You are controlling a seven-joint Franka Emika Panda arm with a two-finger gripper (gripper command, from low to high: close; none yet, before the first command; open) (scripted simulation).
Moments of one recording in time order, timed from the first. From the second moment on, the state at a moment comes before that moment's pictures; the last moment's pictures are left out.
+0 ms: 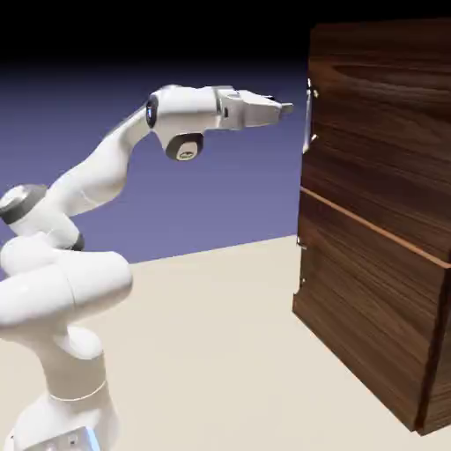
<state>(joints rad) -1.38 -1.76 1.05 -2.32 2.20 2.43 0.07</state>
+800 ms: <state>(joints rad) -1.24 -1.76 0.79 -2.76 2.35 1.80 -0.32</state>
